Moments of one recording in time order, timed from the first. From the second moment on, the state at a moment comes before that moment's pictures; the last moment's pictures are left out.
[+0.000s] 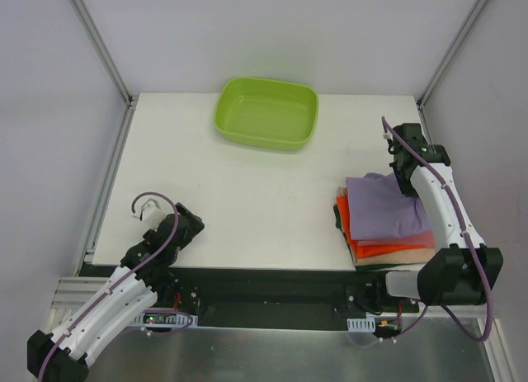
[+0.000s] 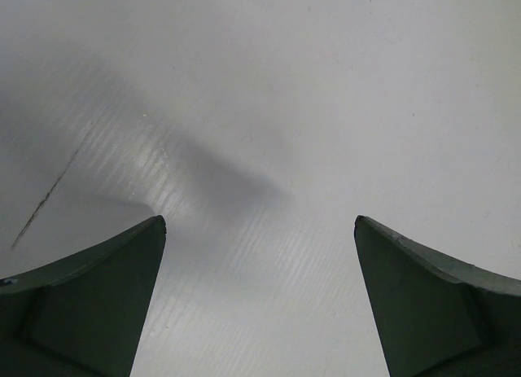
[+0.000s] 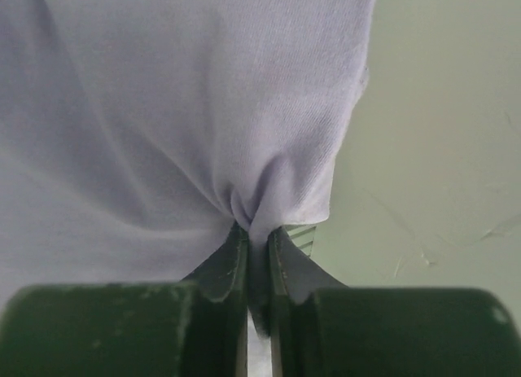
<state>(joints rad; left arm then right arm) -0.55 0.43 0.23 -0.62 -0.51 -1.14 0.05 1.30 1.21 -1.12 0.53 -0.25</state>
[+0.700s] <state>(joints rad) -0.55 0.41 0.23 -0.63 -0.51 -1.13 0.02 1.20 1.18 -0.99 0.60 0.12</state>
